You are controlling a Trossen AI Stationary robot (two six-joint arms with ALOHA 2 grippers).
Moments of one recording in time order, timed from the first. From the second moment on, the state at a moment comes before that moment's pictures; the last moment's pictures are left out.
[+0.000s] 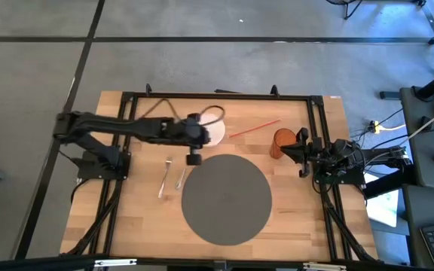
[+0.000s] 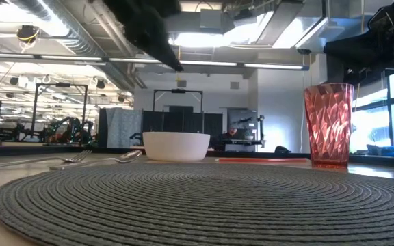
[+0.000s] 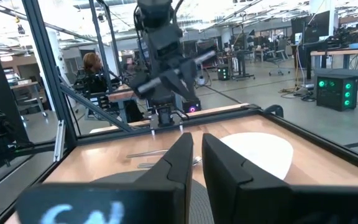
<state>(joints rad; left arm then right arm) 0.07 1.43 1.09 -0.41 -0.23 0.22 0.10 0.00 0.01 0.13 0.22 0.12</state>
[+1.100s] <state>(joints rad) 0.20 1.79 1.19 -0.58 -0.18 0.12 0.10 0.00 0.01 0.16 0.23 -0.01</state>
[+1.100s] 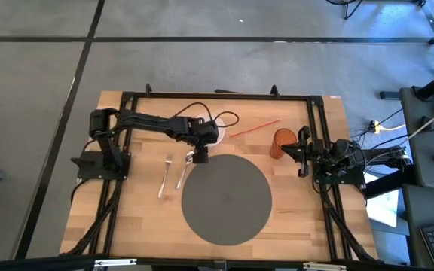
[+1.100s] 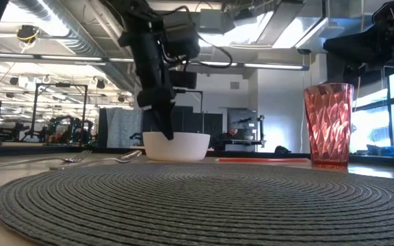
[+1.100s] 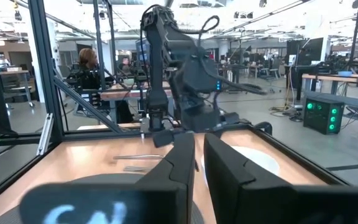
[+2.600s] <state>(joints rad) -0.30 1.80 1.45 -0.65 -0.15 -0.06 0.10 0.00 0.01 0.16 0.23 0.00</state>
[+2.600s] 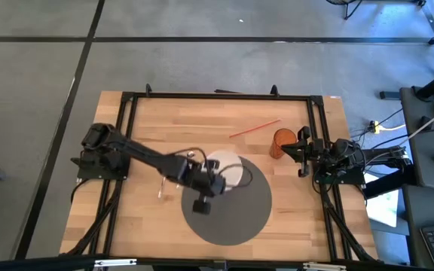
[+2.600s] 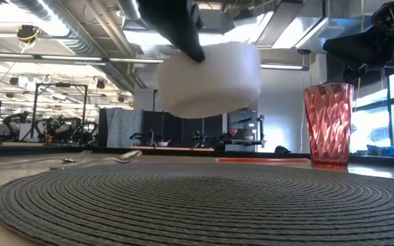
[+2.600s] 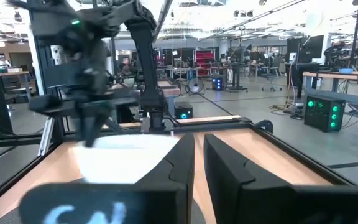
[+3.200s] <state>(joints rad) -0.41 2.15 1.75 -0.82 -0.03 0.00 0.10 0.00 0.01 0.15 0.23 0.00</state>
